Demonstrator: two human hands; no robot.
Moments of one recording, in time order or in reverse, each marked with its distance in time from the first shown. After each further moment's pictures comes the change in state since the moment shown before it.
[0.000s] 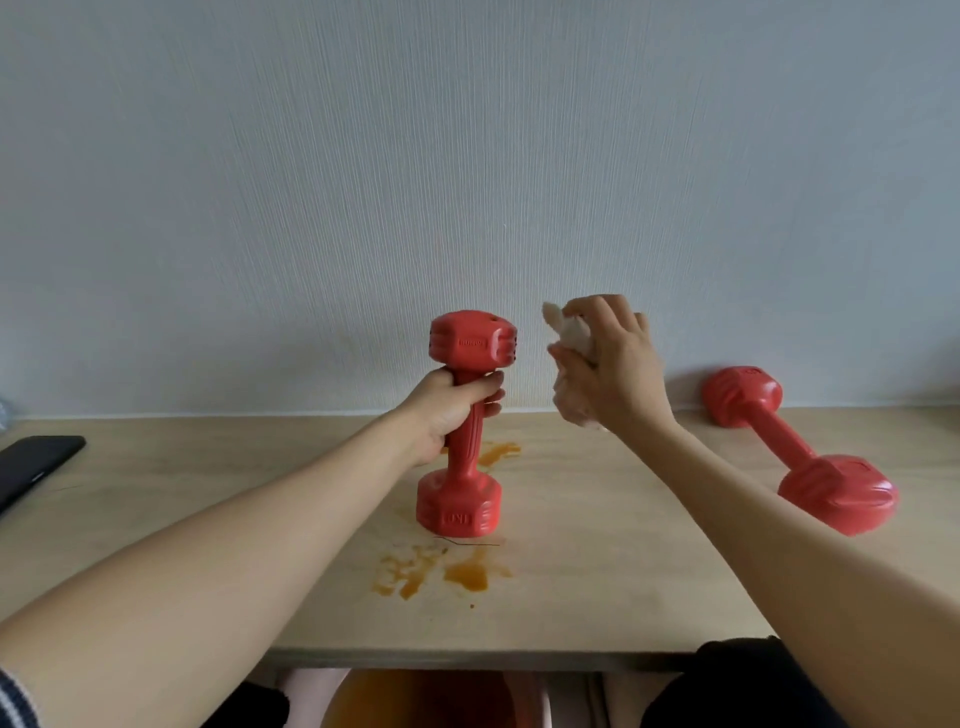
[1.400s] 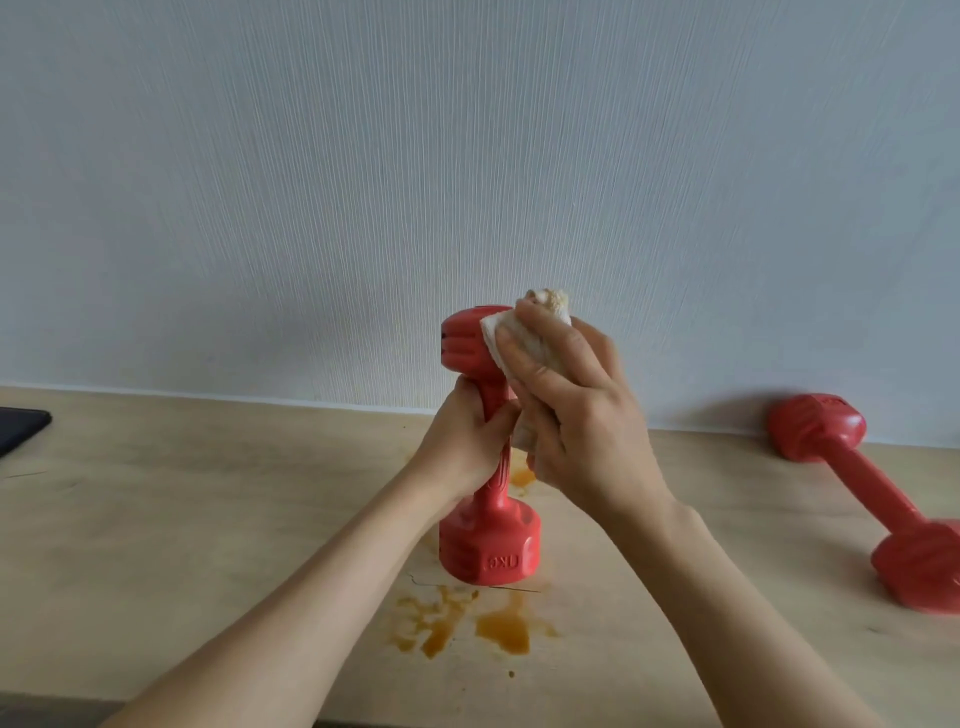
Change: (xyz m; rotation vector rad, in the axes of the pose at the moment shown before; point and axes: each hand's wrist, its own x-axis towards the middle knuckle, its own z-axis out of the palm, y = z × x) left_hand 0.017 -0.032 -0.025 0.186 0.062 0.387; right_hand -0.016 -0.053 0.060 -0.001 -0.009 -0.371
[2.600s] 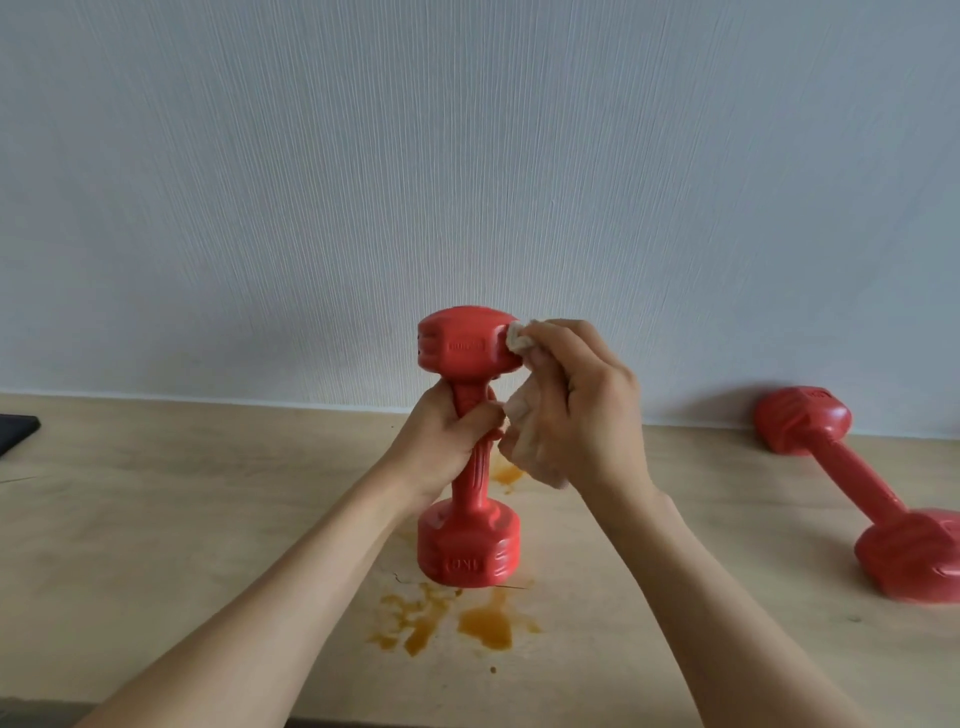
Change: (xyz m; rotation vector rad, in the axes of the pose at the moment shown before) left_hand -0.004 0.003 -0.003 -0.156 -0.061 0.005; right_hand 0.003 0.008 -0.002 0.241 0.156 0.274
